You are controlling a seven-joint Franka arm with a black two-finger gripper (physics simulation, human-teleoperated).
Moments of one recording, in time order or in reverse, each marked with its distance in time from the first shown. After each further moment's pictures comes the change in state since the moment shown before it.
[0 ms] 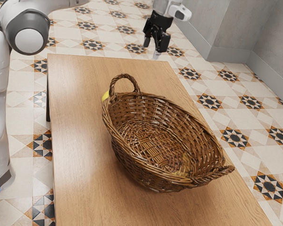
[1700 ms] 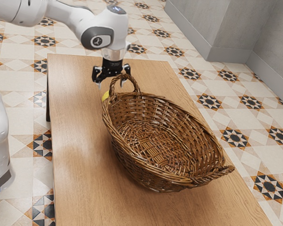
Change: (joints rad) arm 0.160 -0.522 -0.018 -1.136 0.072 0.795 -1.409
